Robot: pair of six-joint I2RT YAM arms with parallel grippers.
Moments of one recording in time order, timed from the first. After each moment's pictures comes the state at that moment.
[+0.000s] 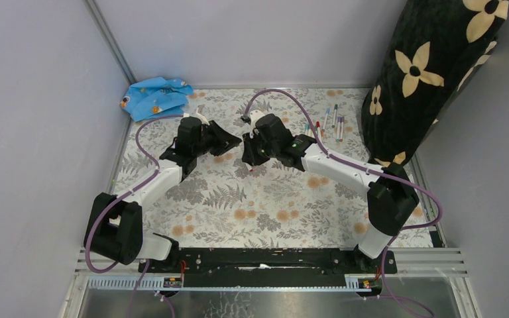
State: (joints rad) left arm -0.31 1.37 0.82 0.12 0.36 -1.00; right arm 0.83 1.70 1.32 -0.29 -0.12 0.31
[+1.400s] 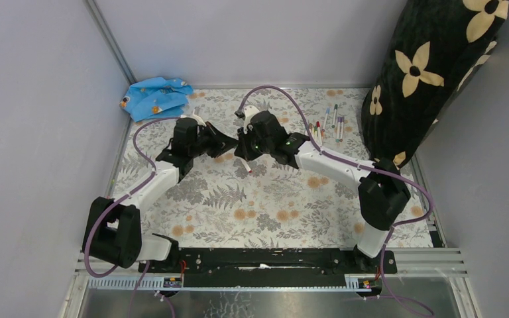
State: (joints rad) left arm -0.28 1.34 0.80 0.10 0.38 -1.02; right arm 0.83 1.77 1.39 -0.23 -0.11 0.29
